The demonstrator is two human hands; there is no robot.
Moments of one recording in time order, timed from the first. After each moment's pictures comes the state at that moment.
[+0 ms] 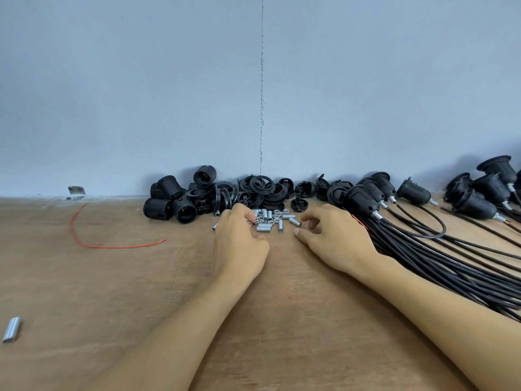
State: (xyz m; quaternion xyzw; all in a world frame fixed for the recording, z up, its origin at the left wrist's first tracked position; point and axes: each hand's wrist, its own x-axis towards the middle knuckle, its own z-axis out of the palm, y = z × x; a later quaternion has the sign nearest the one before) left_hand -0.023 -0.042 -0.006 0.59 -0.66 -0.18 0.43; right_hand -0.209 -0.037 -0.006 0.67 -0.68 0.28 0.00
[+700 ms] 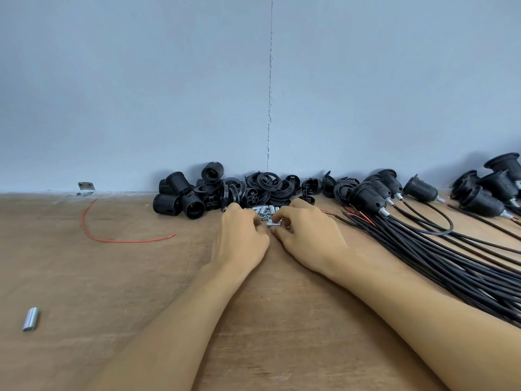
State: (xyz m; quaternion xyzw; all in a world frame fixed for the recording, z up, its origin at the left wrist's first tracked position) left_hand -0.011 -0.054 -0.004 0.59 -0.71 -0.13 0.36; right_hand -0.157 -0.045 -0.008 0.73 -0.62 0.28 0.02
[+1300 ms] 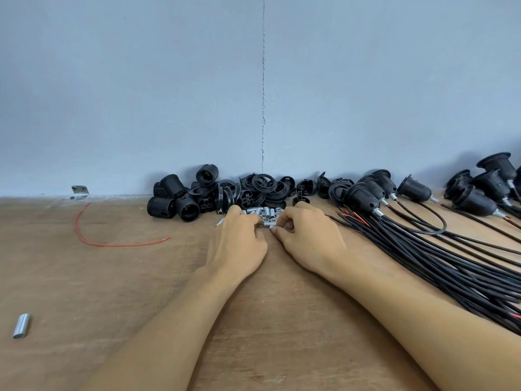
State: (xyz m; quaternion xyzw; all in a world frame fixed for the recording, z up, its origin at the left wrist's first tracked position) left_hand -0.012 -0.056 -0.010 0.57 -0.76 -0.09 0.29; right_hand -0.164 -0.043 -0.011 0.69 -0.65 0.30 0.00
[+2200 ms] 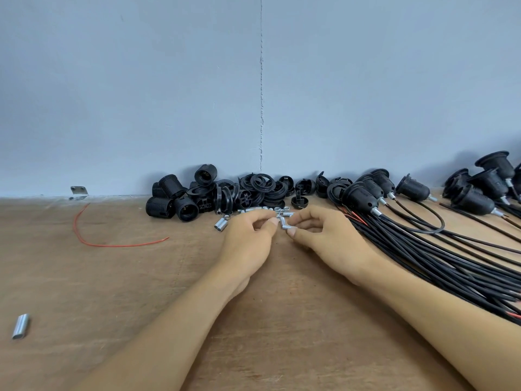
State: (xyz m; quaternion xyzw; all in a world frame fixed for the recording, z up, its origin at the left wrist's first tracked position) left_hand -0.028 -0.039 -0.004 0.49 -0.60 -0.42 0.47; right_hand -0.186 -0.012 0.002 0.61 -0.57 0.47 -0.29
